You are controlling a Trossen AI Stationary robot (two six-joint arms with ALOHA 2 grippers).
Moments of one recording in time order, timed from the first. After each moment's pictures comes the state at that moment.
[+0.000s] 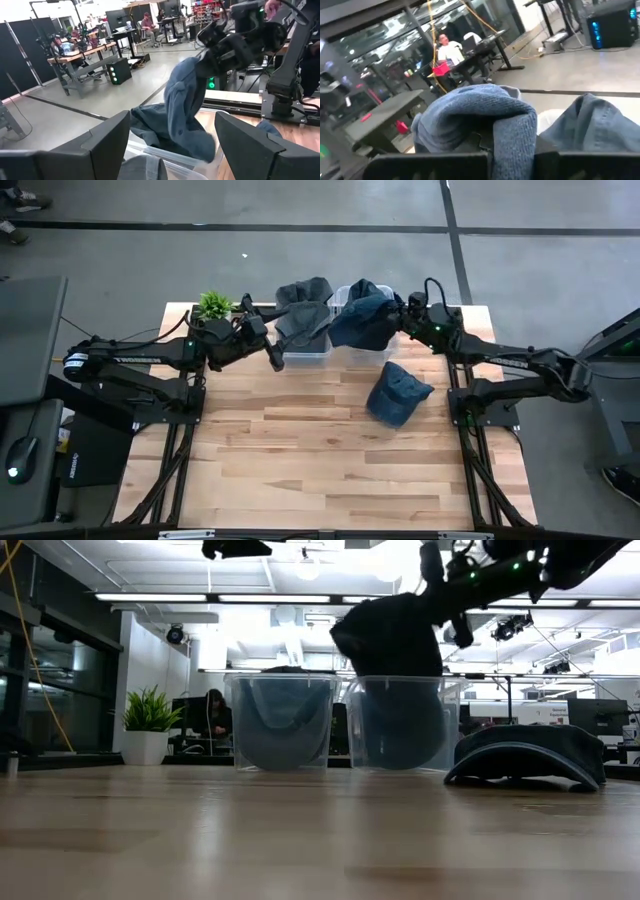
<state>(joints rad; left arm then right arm) 0.07 1.06 0.94 0.11 -0.49 0.15 -0.49 1.08 0.62 0.44 0.18 0.52</state>
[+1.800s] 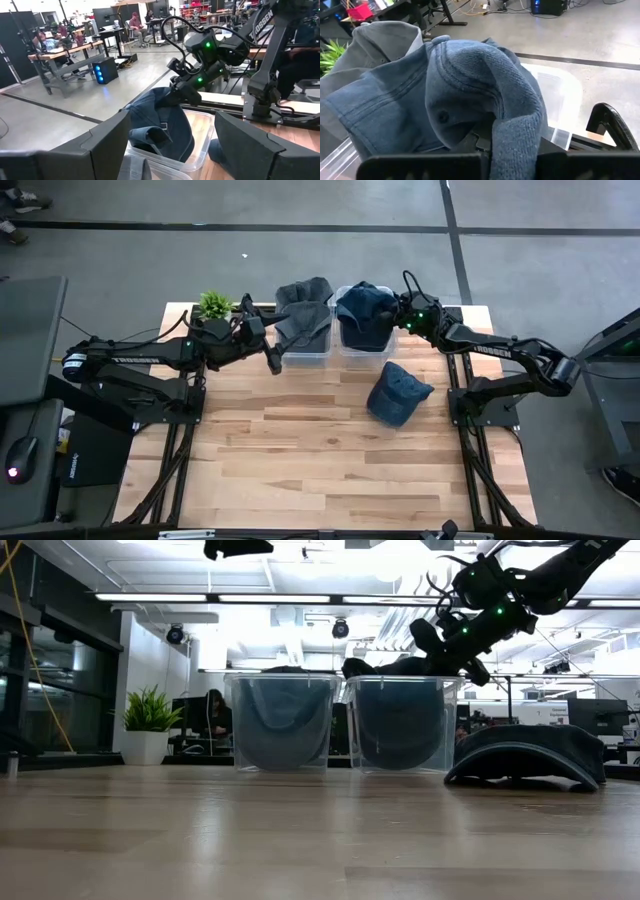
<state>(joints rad) 0.07 1.04 0.93 0.09 -0.42 0.10 -0.69 1.24 0.62 0.25 0.16 0.39</state>
